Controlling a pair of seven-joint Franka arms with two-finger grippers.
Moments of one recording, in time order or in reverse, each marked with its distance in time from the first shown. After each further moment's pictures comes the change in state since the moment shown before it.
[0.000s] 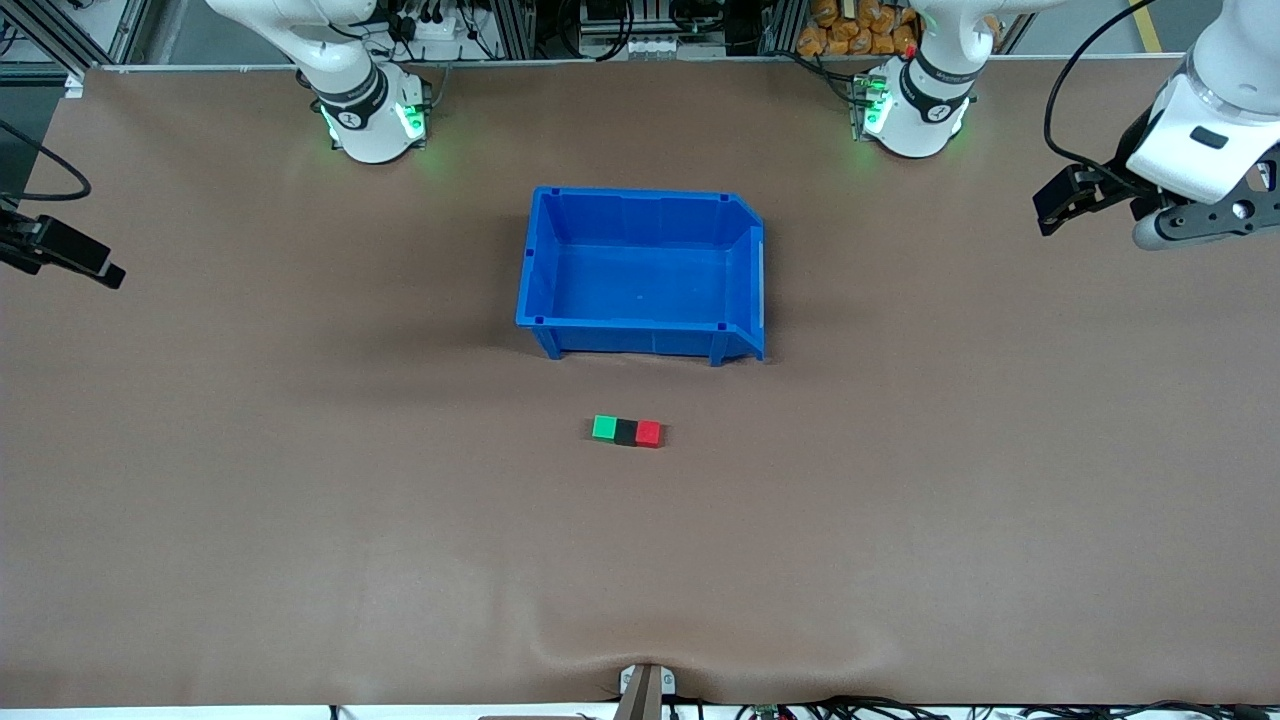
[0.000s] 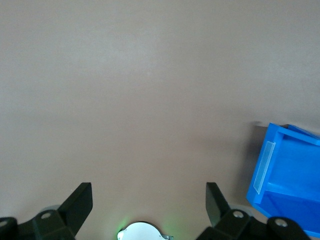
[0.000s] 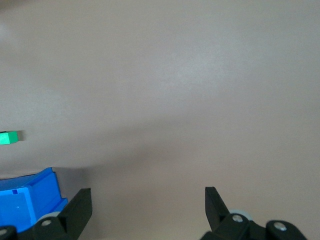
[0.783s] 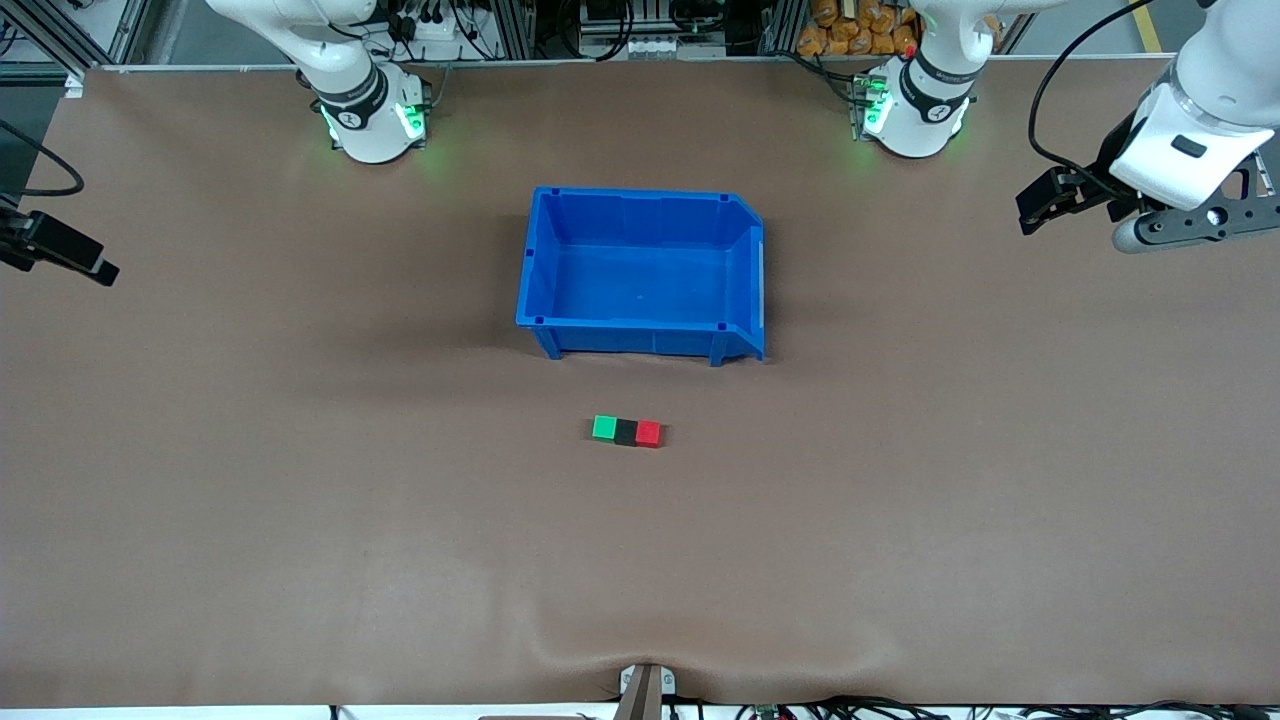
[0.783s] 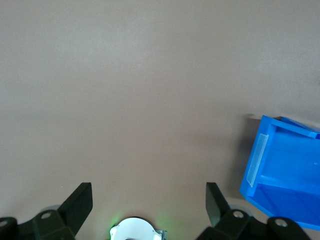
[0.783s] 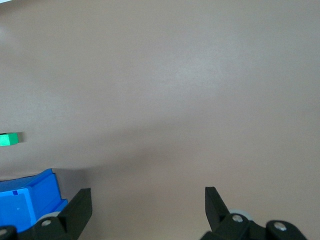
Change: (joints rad) left arm -0.003 -0.029 0.000 -0.059 -0.036 0.016 0.000; right arm 0.000 -0.008 -0.006 0.000 -0.001 0.000 0.000
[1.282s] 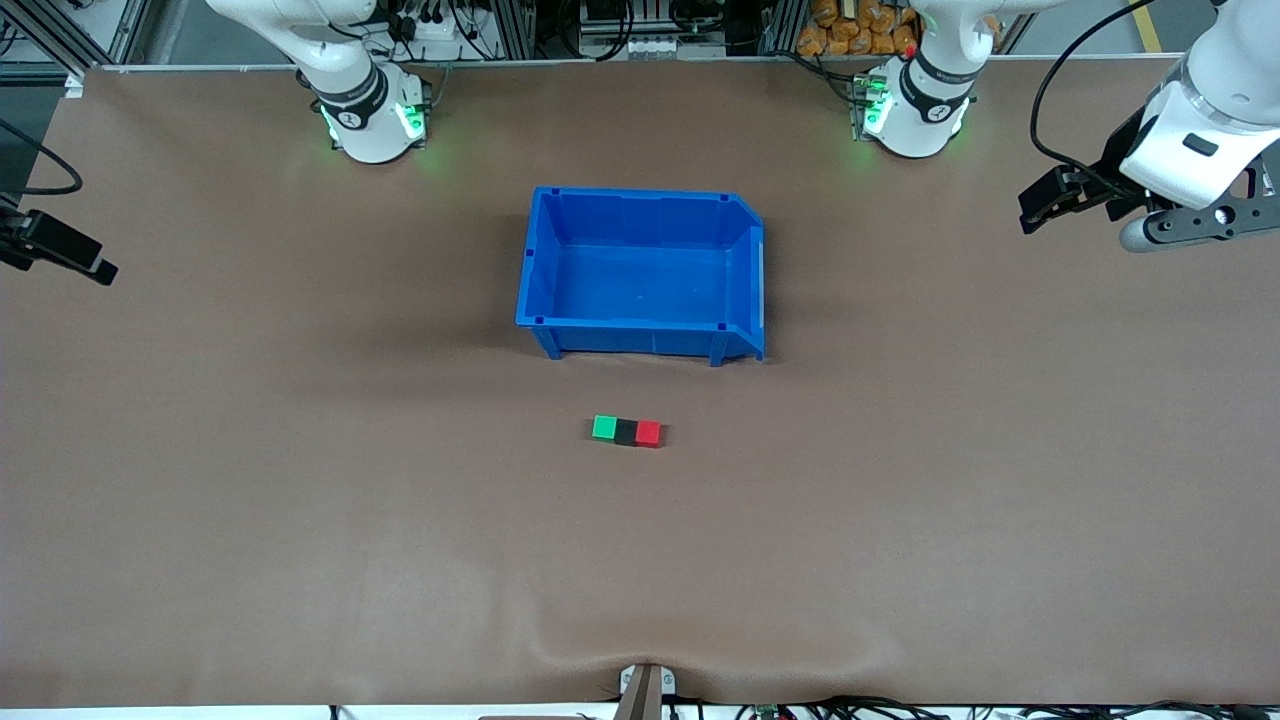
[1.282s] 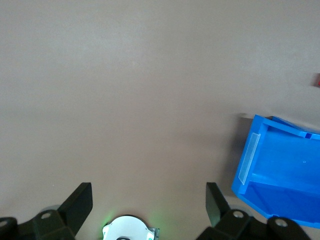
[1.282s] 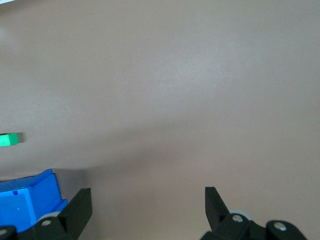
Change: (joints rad) left arm 0.001 -0.002 0.017 -0.002 -0.042 0.000 -0.001; right arm 0.000 -0.001 -0.001 0.000 0.000 0.000 0.000
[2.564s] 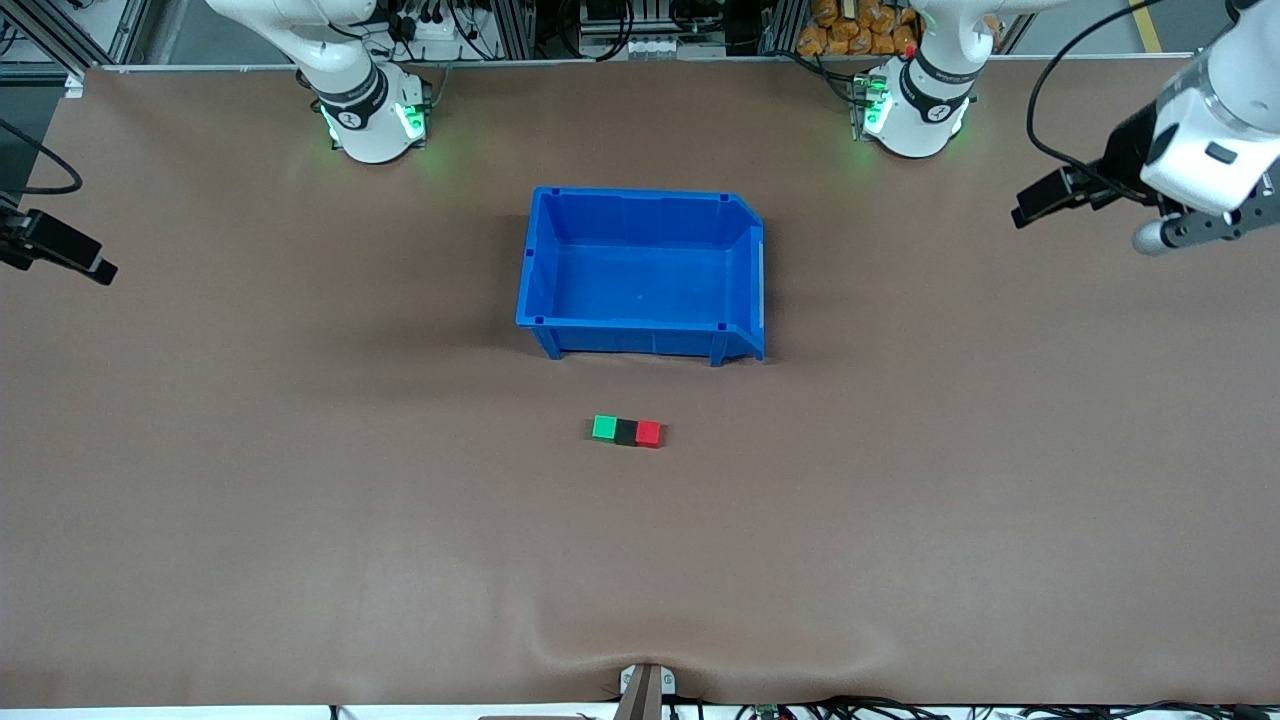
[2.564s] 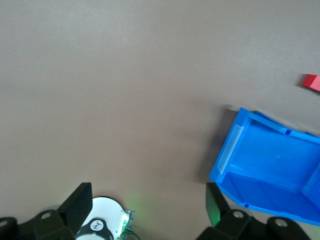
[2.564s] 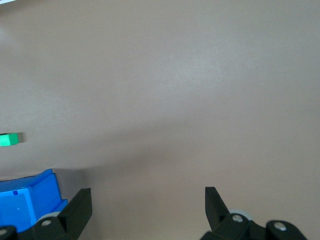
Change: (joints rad) left arm -0.013 -0.030 0.044 -0.039 -0.080 -0.031 -0.079; right arm 0.000 -0.001 0.000 0.000 0.000 0.000 -0.001
